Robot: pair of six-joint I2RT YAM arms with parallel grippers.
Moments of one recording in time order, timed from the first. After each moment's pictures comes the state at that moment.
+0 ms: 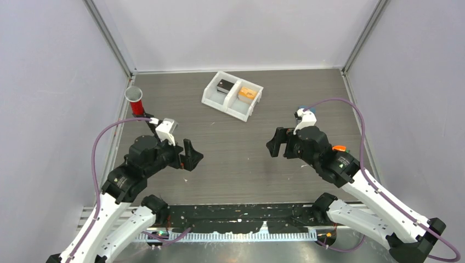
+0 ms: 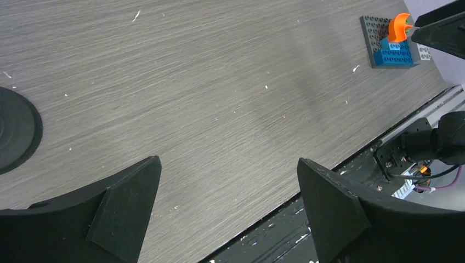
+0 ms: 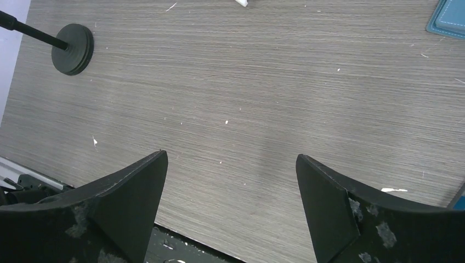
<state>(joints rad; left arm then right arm) -0.53 0.57 0.81 -0.70 0.13 -0.34 0.72 0.77 0.83 -0.59 0.21 0.55</state>
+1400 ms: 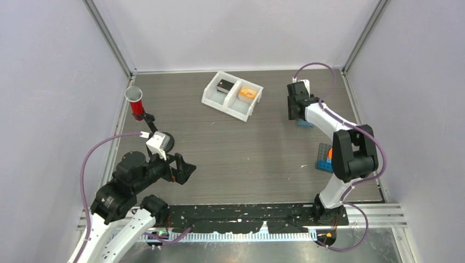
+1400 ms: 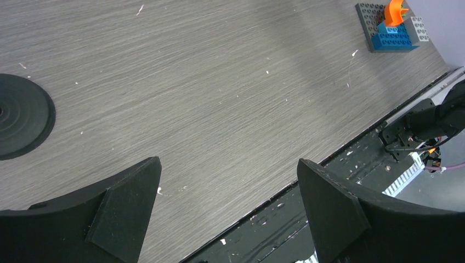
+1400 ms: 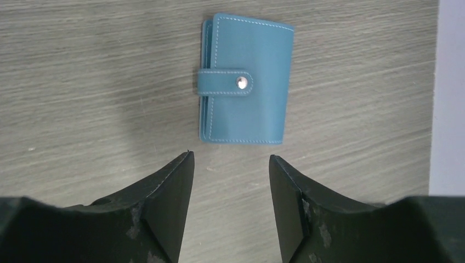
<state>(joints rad) -0.53 0.37 0.78 -0.83 0.13 -0.29 0.25 1.68 1.18 -0.43 0.48 0.15</state>
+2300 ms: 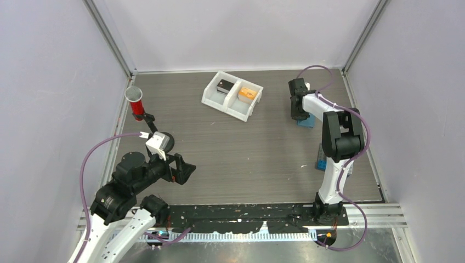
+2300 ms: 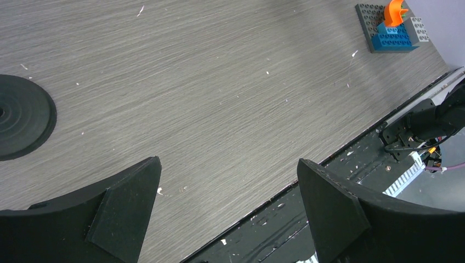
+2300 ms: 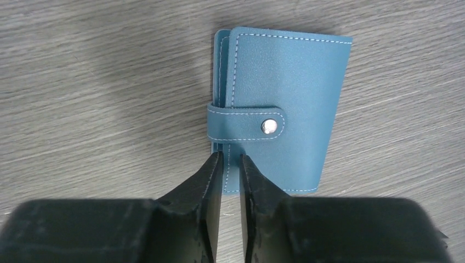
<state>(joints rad) -0.53 0.36 0.78 -0.83 0.13 -0.29 0.15 1.99 1.40 -0.53 0.34 0.22</state>
